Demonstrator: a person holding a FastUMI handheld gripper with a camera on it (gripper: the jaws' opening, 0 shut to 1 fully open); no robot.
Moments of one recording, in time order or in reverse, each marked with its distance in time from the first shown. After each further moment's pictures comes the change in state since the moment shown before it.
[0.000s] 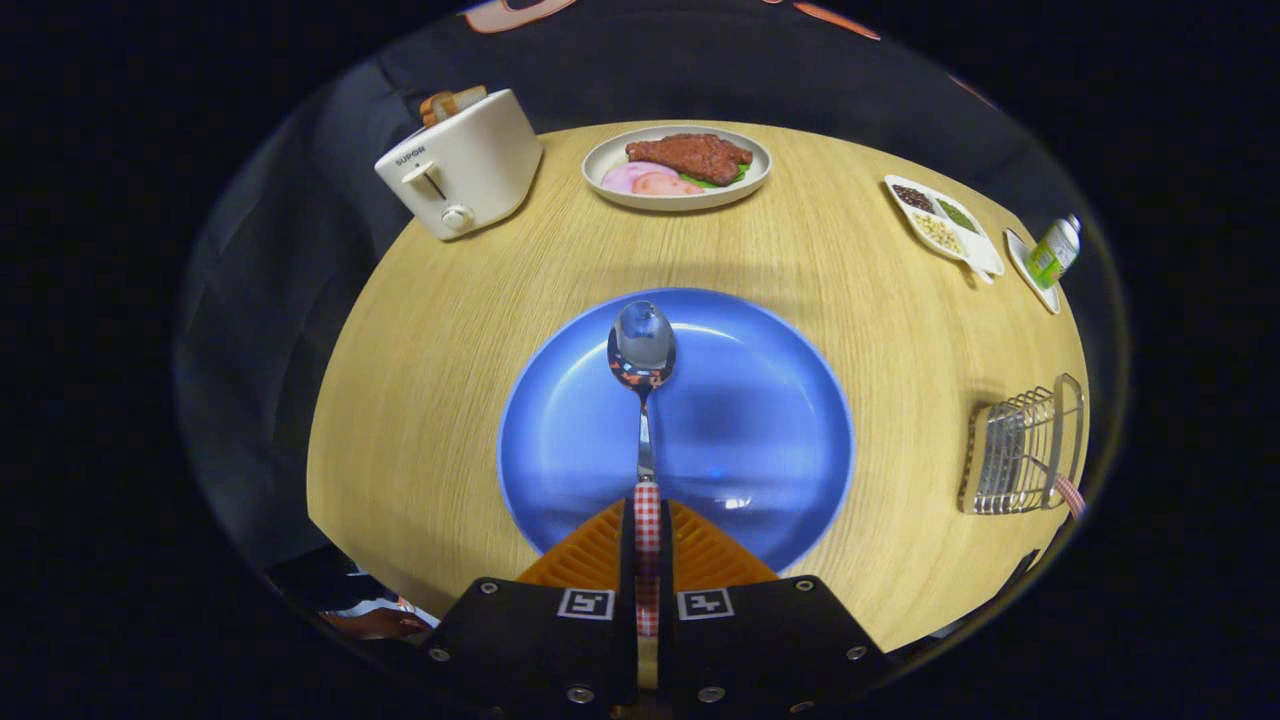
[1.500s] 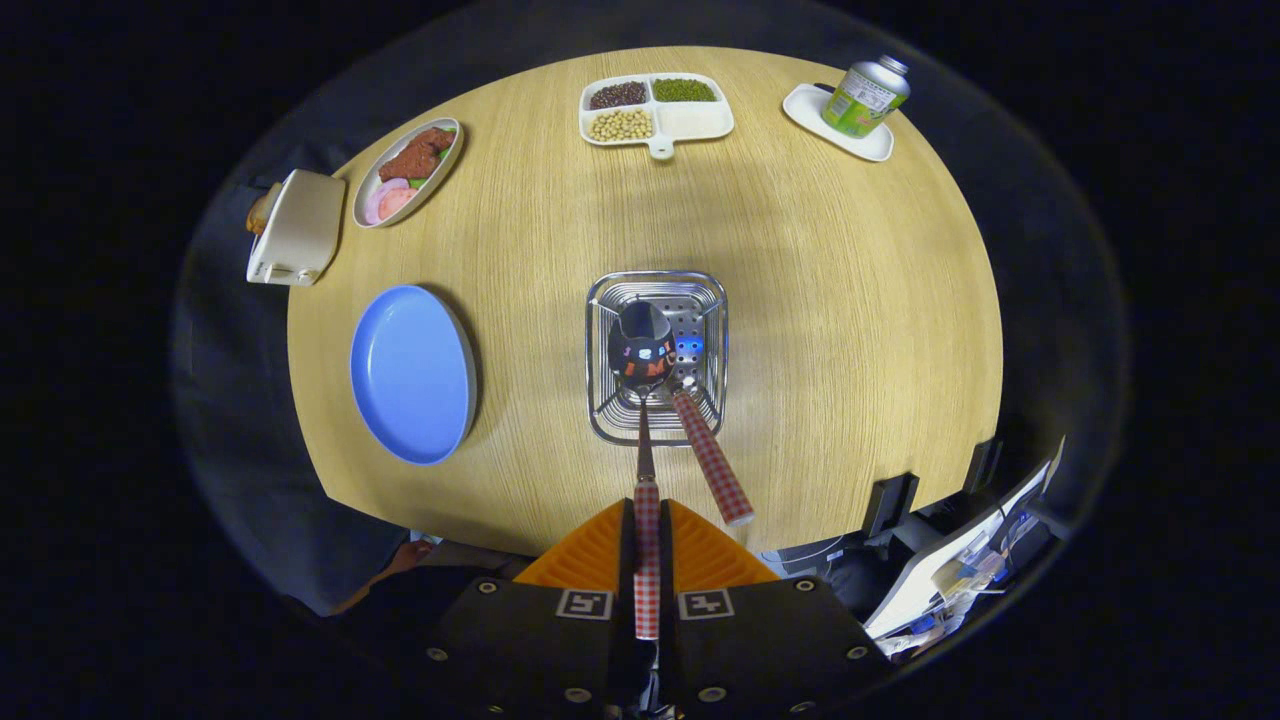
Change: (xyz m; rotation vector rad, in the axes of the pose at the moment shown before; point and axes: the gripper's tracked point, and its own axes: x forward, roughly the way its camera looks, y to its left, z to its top) arm -0.108 -0.222 -0.041 0.244 0.466 -0.079
